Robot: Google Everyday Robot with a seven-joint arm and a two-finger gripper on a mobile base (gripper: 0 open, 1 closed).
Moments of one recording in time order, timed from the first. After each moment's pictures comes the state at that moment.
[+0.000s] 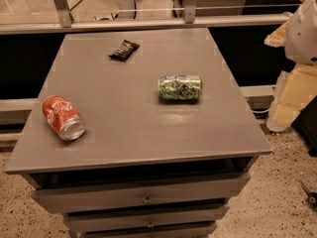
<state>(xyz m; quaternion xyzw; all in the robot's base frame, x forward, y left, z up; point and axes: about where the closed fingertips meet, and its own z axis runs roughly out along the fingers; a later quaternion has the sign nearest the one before) 0.438 -0.215 0.983 -0.60 0.78 -0.04 0.17</state>
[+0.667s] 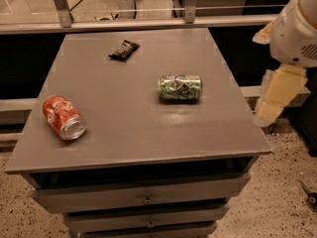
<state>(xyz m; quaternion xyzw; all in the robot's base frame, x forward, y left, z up) 0.455 -0.200 0.978 -0.61 0.77 -0.05 0.18</state>
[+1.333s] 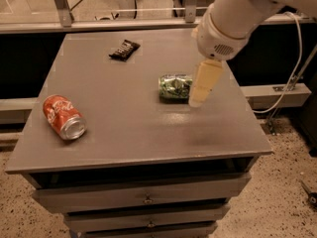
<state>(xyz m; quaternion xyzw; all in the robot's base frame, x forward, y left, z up) 0.548 -0.107 0.941 -0.65 0.72 -0.04 0.23</state>
